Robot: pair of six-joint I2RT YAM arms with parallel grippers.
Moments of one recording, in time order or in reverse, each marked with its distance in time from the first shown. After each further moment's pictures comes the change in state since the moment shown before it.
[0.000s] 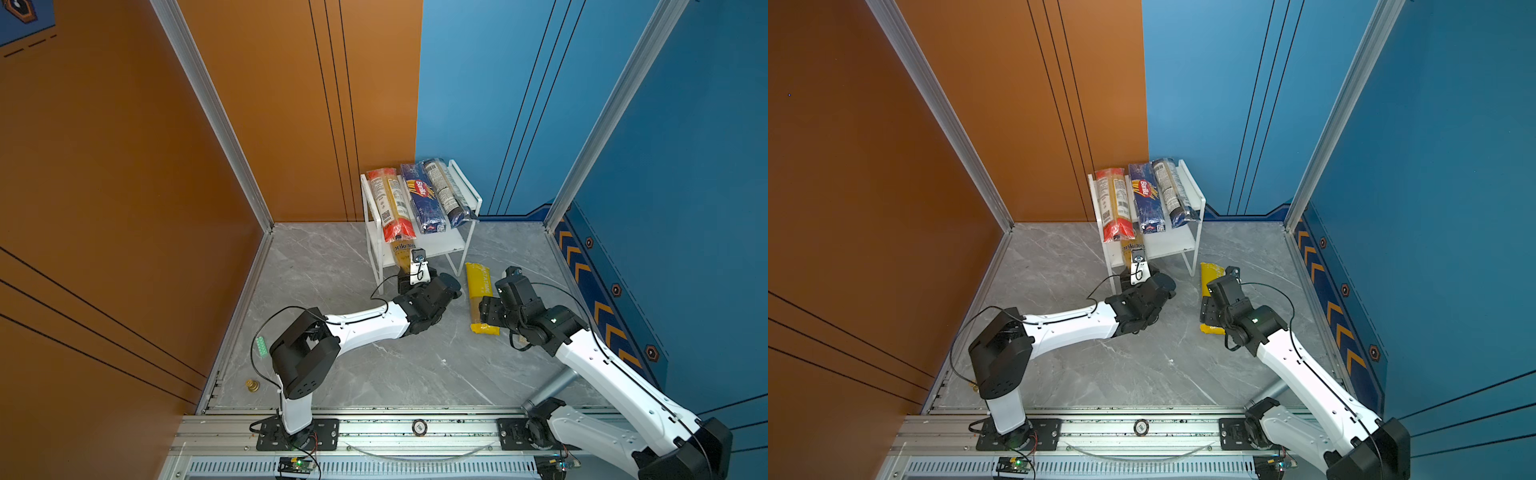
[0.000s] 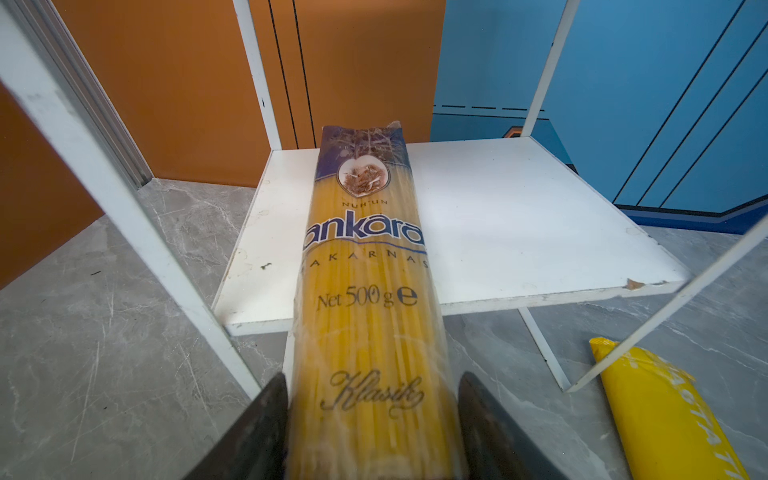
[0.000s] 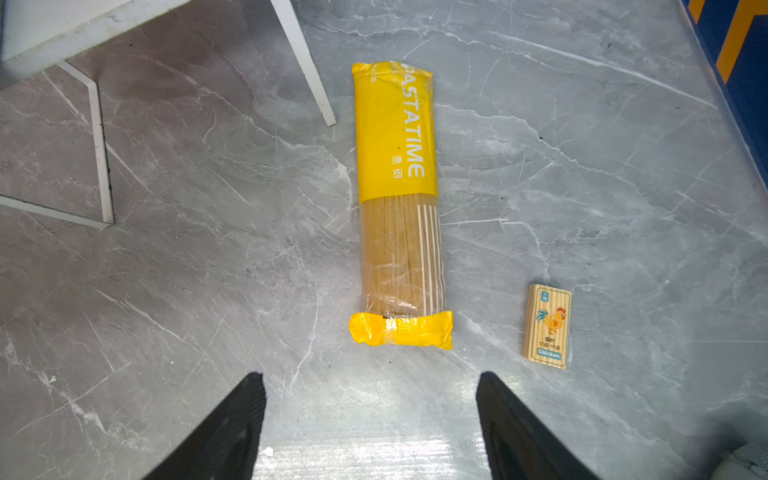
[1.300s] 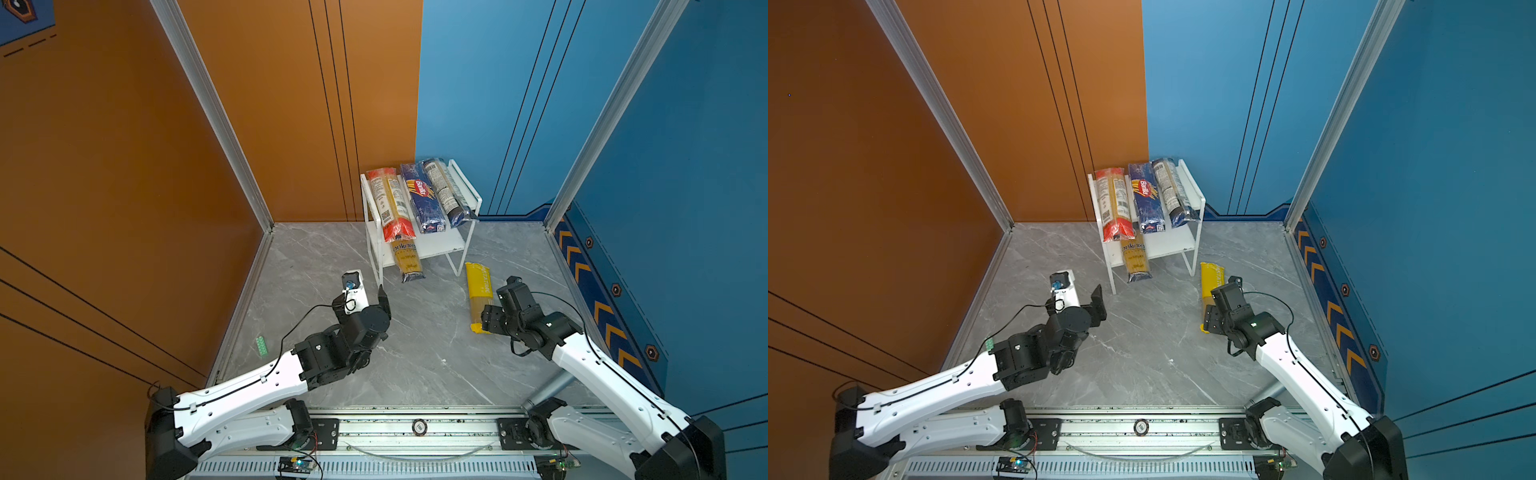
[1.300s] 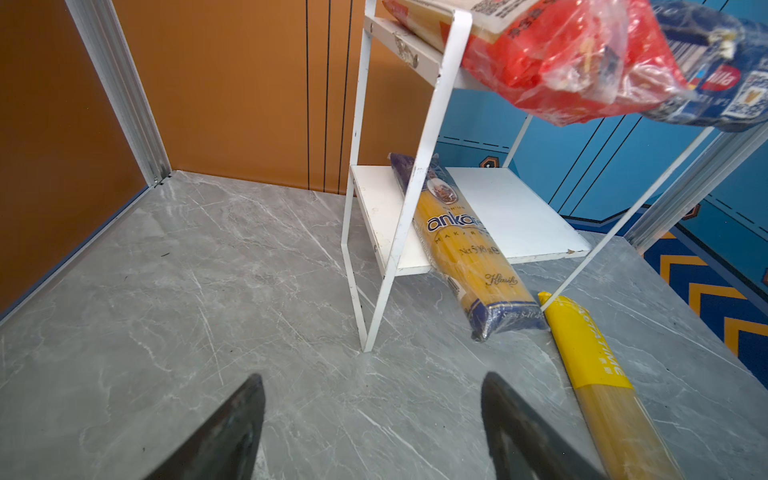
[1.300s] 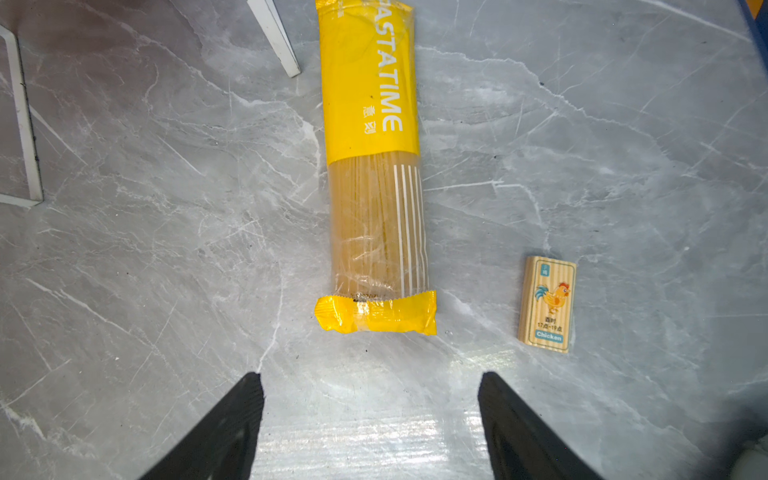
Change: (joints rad) left arm -0.063 -0.837 -0.468 -0.278 0.091 -0.044; right arm -0.063 -0.007 -0.130 0.061 -0.053 -0.021
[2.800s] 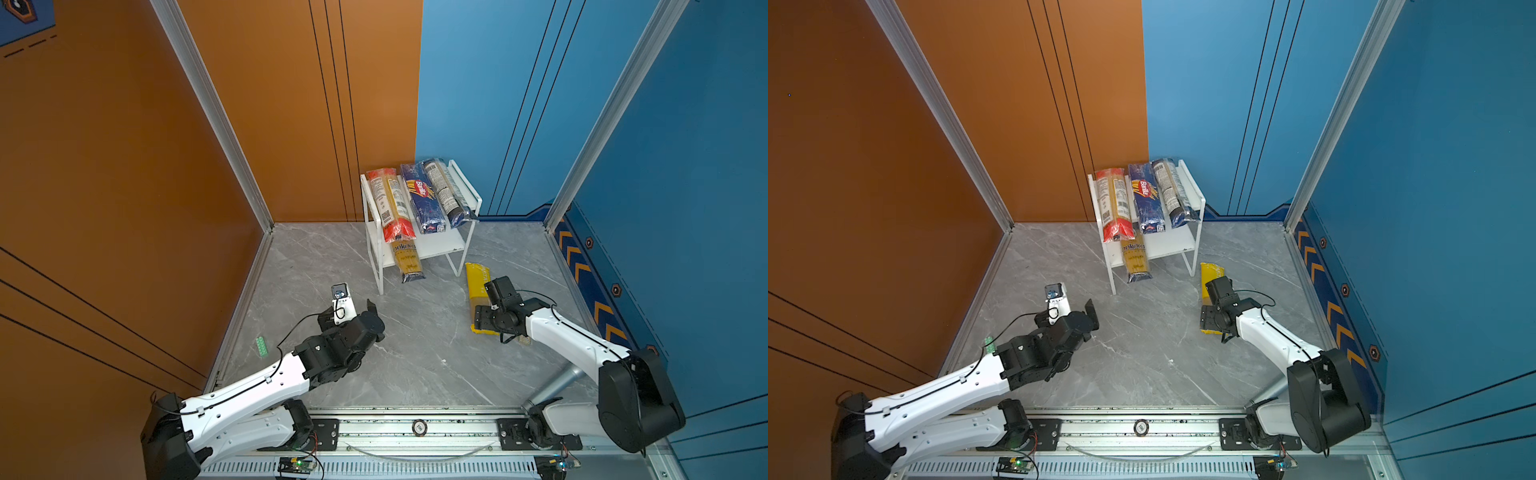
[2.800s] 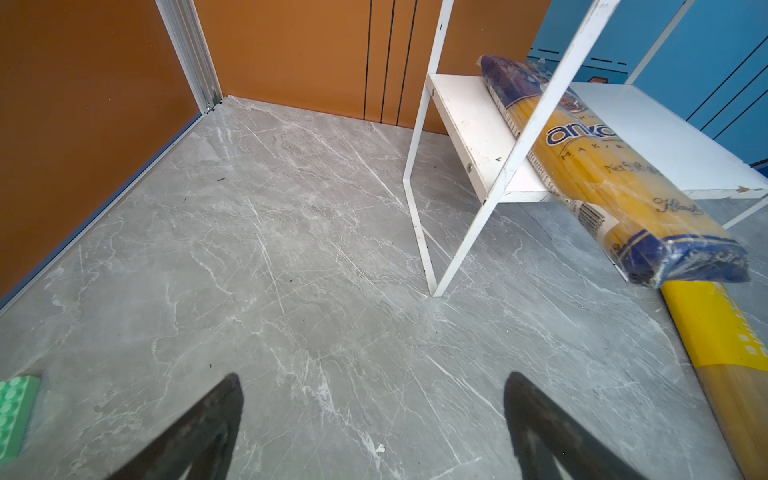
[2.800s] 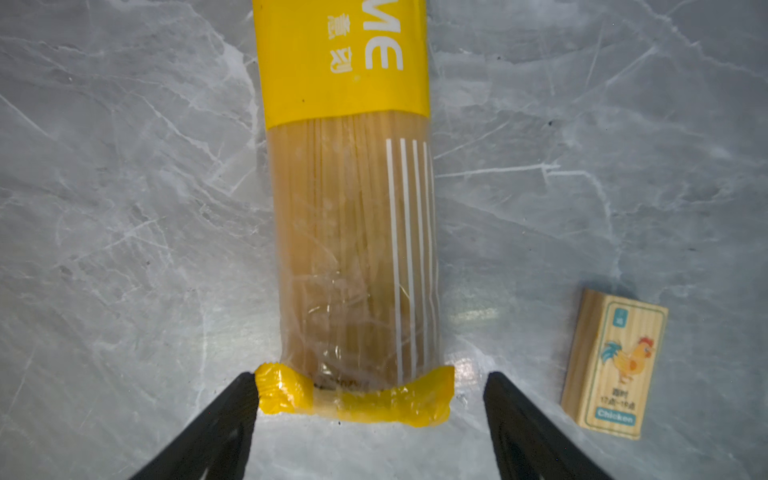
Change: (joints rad) left arm 0.113 -0.002 -0.106 -0.143 0.071 -0.164; right arm -0.097 0.361 0.011 0.167 -0.063 -0.089
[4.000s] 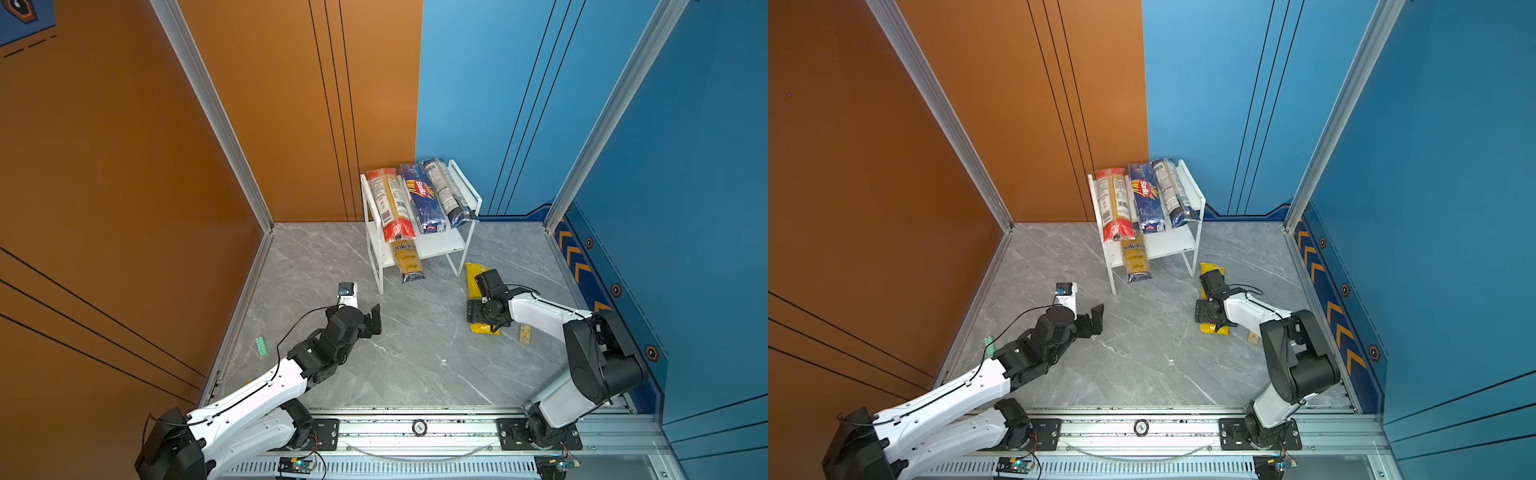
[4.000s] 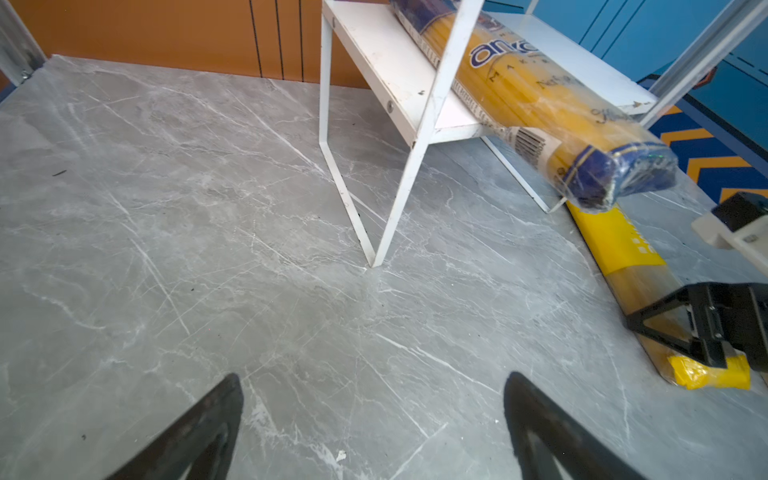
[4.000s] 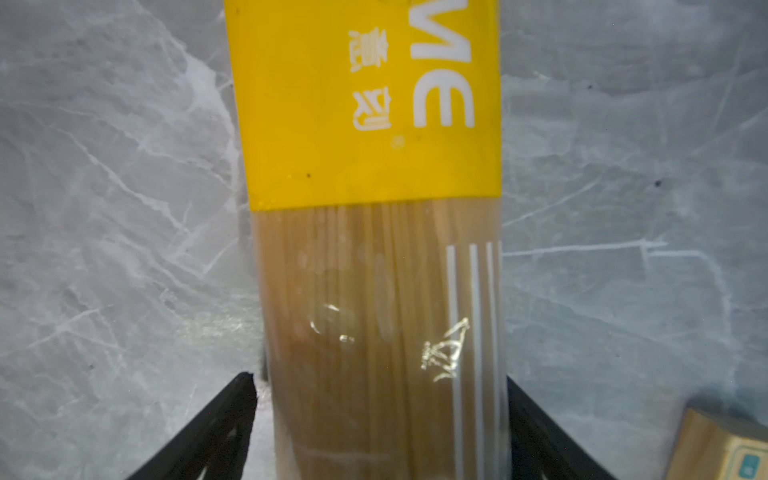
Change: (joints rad) left arm 0.204 -0.046 -0.190 0.375 0.481 0.316; right arm -0.019 0.227 0.075 0.106 -0.024 -0.020
